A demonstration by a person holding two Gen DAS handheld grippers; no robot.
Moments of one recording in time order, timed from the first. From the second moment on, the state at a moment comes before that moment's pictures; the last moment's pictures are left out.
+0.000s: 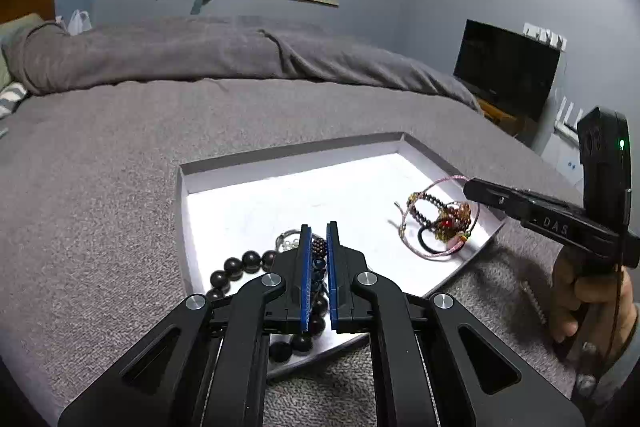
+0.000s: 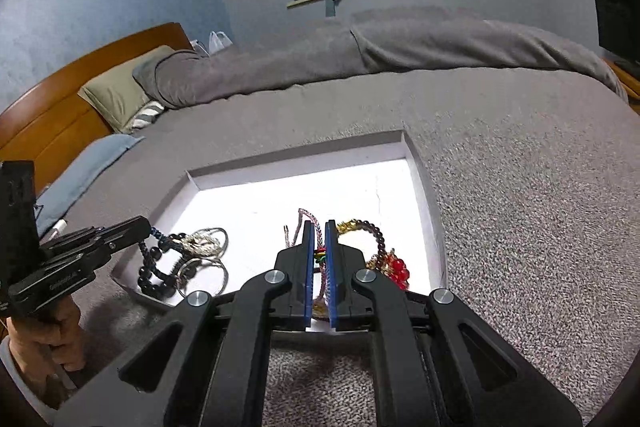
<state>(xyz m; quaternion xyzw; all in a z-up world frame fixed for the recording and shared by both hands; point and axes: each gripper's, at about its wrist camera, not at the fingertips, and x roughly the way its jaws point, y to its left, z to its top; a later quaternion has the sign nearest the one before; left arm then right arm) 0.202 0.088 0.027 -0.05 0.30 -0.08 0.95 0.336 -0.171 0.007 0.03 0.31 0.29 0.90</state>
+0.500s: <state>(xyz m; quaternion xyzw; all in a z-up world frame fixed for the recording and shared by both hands) 0.208 0.080 0.014 -0.04 0.33 -0.06 0.94 0.340 -0.164 -0.002 0.00 0.34 0.28 0.90</state>
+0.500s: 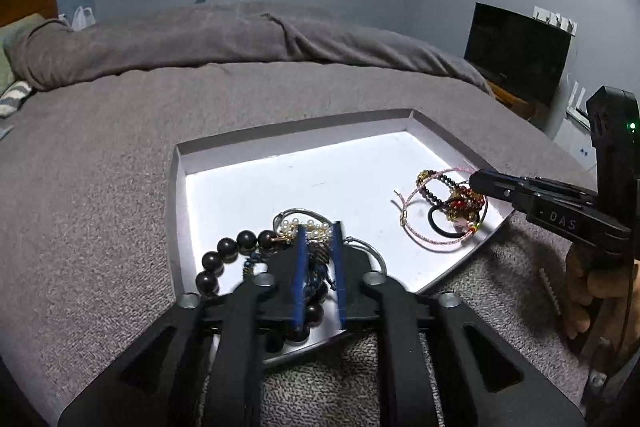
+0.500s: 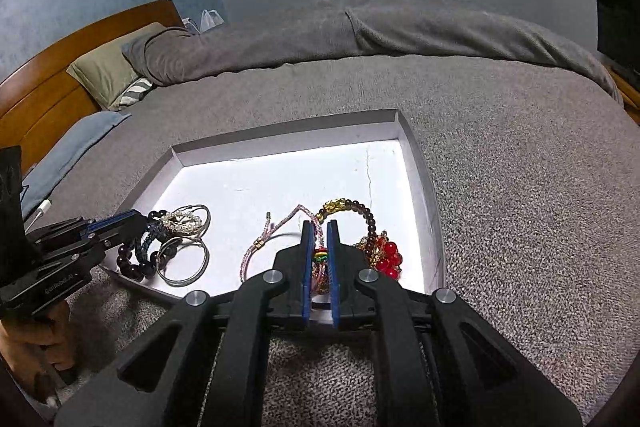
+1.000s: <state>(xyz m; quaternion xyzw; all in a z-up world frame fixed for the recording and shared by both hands) 0.197 0.070 0.022 -0.03 0.30 -0.04 0.95 0.334 -0.161 -0.001 -0.01 0.33 0.28 0.90</state>
